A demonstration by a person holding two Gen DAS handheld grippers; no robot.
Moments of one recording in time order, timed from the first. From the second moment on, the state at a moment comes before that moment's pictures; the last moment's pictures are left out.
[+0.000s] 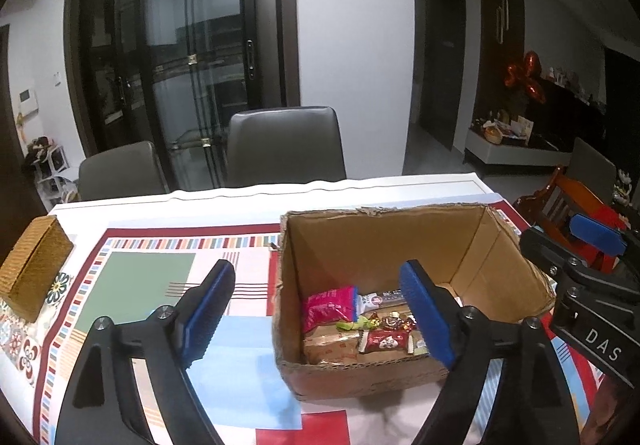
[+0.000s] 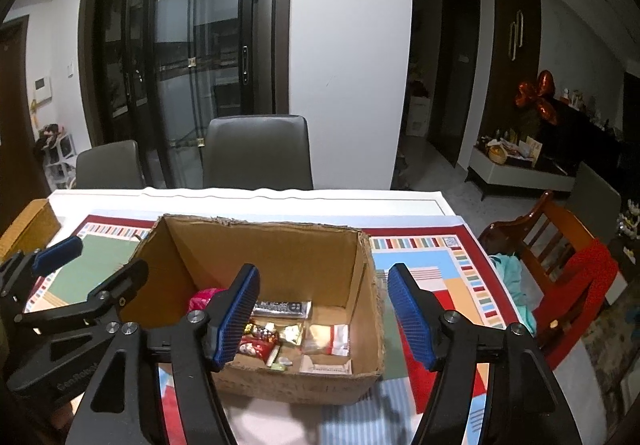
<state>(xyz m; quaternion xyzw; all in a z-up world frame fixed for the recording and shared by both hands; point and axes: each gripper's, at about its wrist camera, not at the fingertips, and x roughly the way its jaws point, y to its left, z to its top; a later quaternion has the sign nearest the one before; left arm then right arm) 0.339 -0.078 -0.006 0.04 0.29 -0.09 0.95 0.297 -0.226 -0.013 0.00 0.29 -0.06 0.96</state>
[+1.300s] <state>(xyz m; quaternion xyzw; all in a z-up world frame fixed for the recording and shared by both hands) 0.240 -0.051 0.008 0.04 0.29 -0.08 0.95 0.212 -0.223 0.000 0.00 0.27 -0.07 0.96</state>
